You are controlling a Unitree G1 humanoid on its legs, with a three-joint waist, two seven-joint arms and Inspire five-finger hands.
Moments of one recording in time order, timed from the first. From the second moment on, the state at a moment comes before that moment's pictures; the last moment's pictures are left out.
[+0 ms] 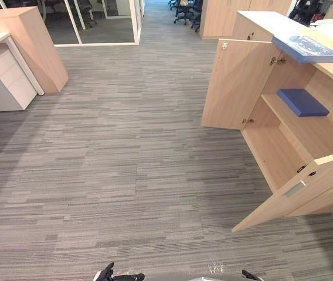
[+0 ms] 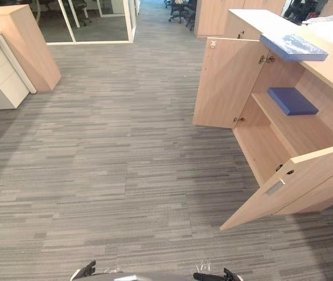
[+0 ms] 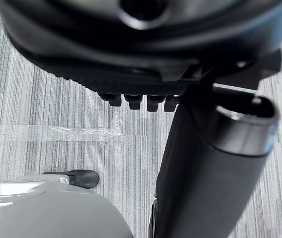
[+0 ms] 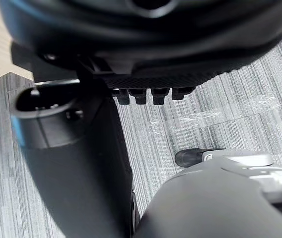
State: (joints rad) left arm 0.15 0.15 0.02 1.15 -0.09 -0.12 0.05; right arm 0.10 -0.12 -0.14 1.19 0.06 -0.02 -0.01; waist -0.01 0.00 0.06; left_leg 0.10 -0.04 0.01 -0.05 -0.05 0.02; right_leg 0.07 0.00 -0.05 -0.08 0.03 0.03
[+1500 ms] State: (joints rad) left arm 0.07 0.09 0.00 1.09 -0.07 -0.14 0.06; right arm 0.01 -0.03 -0.28 1.08 0.12 -0.05 -0.02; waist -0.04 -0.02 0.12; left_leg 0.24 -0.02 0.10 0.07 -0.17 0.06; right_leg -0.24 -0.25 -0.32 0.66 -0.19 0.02
